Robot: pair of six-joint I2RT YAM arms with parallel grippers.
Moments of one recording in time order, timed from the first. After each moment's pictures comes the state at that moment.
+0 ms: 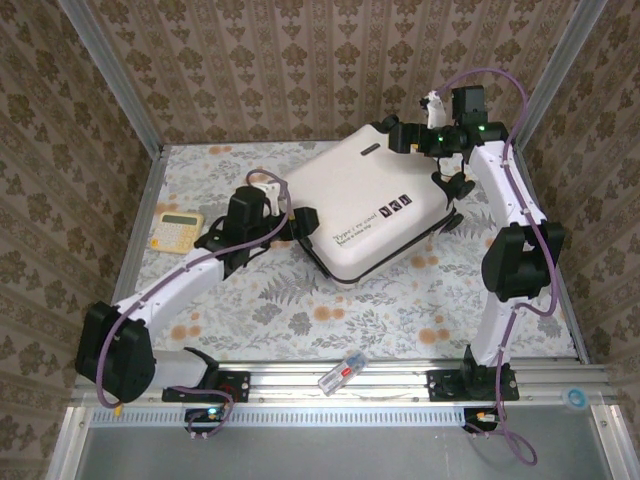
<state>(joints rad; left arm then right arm) -0.56 1.31 0.90 -0.10 0.29 -0.57 0.02 1.93 1.92 -0.75 -0.56 0.11</state>
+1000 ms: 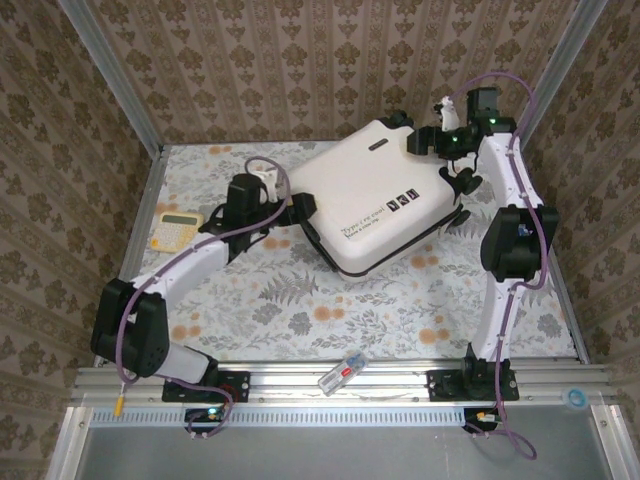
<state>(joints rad) -0.44 1.44 0.96 -0.01 0.37 -0.56 -0.07 2.11 2.06 -0.86 -0.64 0.00</state>
